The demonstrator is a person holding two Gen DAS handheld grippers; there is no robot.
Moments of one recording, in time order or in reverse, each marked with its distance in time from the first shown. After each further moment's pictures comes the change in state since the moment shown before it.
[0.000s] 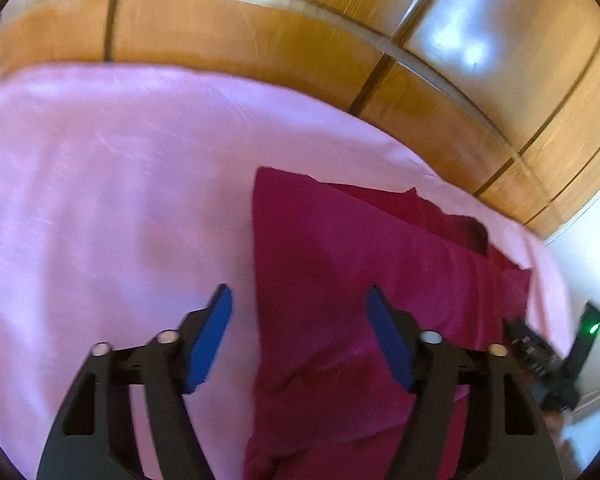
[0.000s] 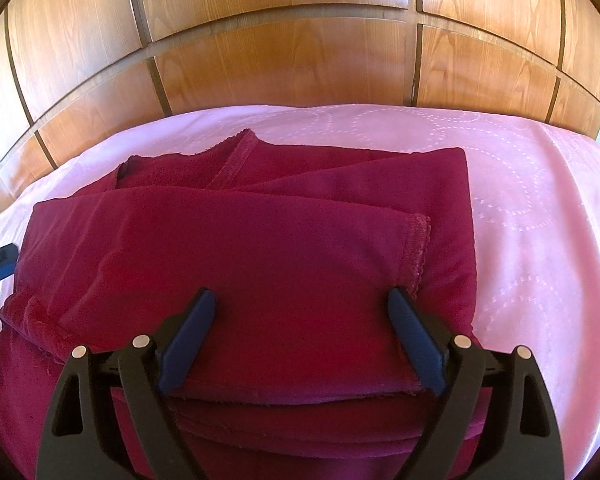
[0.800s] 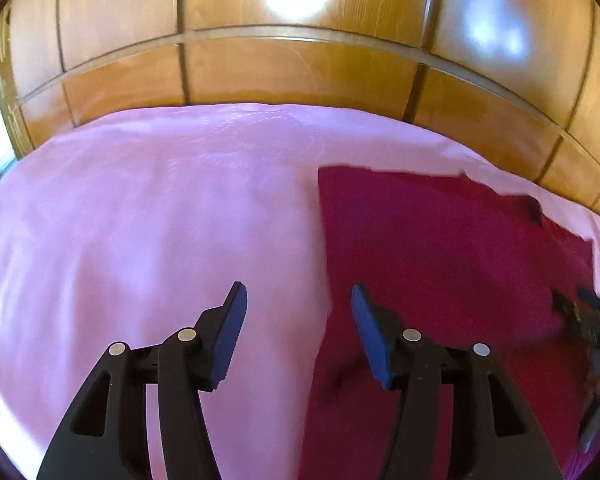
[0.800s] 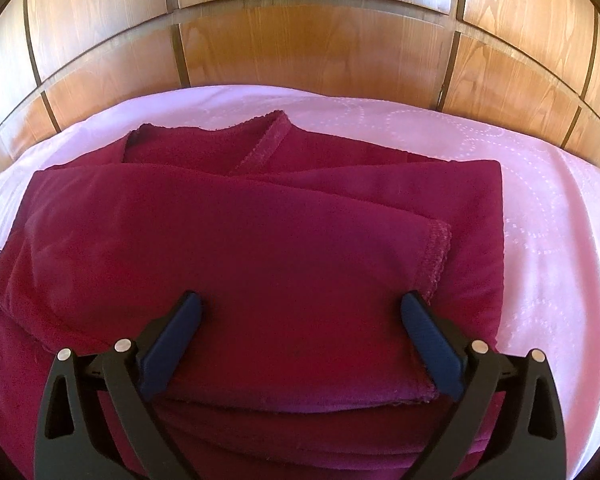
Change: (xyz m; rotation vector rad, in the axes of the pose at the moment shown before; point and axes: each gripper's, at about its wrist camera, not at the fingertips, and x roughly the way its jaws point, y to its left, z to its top) left arm -0.065 -0.022 -0.067 0.114 -0.151 0.369; right arm 0.014 0.021 0.003 -0.110 0.049 -0.022
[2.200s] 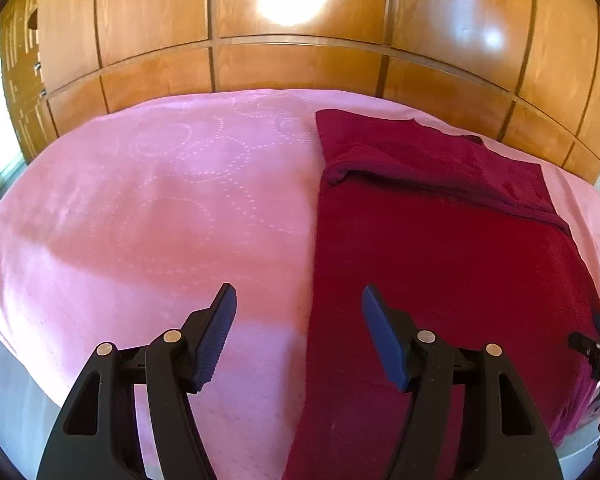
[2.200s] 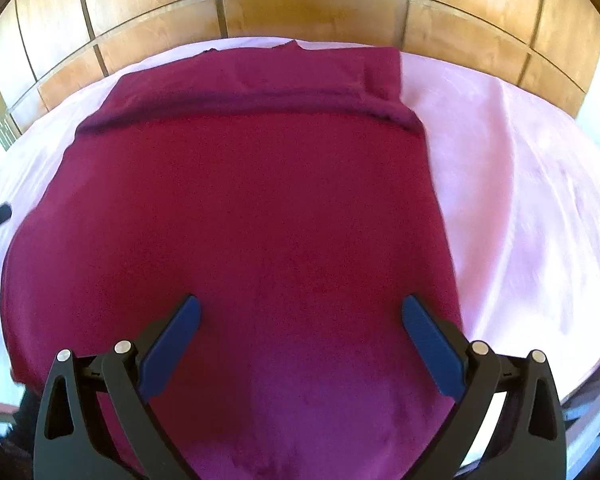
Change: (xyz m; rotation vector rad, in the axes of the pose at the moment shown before) left arm -0.111 0.004 -0.113 0.054 -0.026 0.002; right arm -0.157 0.000 -0.180 0.004 0.096 0.009
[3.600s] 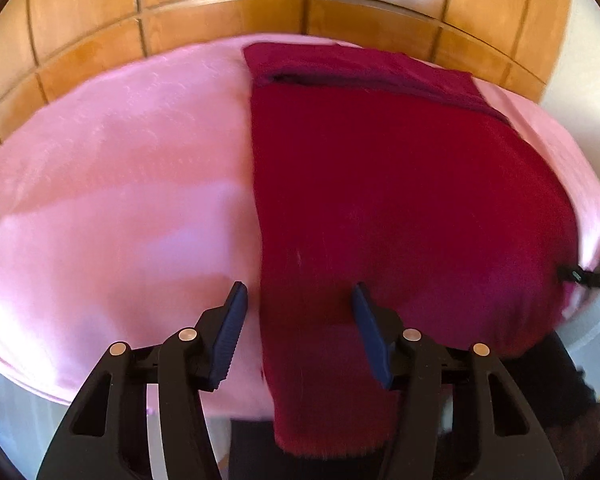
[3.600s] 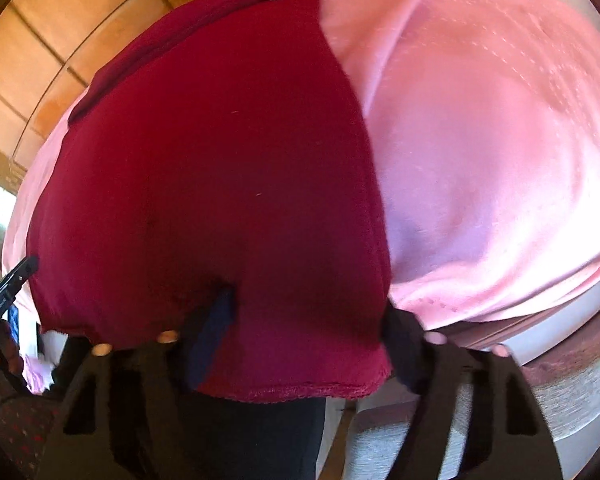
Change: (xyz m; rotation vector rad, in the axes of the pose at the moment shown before) left arm -0.015 0.001 -0.074 0.184 0.165 -0.222; right arm -0.012 -0.065 -0.088 0.233 0.182 0.159
